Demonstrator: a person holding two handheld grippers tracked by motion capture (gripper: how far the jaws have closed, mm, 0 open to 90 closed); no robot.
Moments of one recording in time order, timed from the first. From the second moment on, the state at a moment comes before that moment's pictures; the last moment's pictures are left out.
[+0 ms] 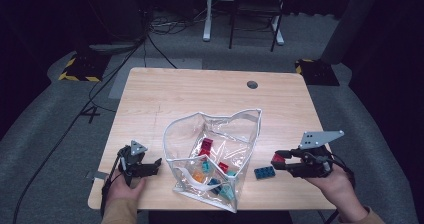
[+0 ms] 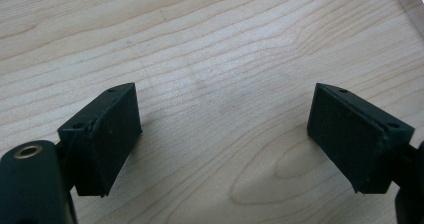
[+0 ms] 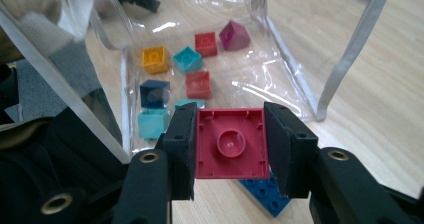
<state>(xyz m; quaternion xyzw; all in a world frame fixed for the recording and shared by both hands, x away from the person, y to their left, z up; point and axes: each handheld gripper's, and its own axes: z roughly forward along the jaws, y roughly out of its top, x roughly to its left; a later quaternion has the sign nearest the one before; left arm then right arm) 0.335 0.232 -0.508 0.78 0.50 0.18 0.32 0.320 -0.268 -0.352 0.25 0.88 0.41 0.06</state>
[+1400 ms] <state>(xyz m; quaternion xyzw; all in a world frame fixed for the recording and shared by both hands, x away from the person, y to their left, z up) 0.335 0.232 -0.508 0.78 0.50 0.19 0.32 0.386 -0.158 -0.257 0.18 0.91 0.38 0.06</state>
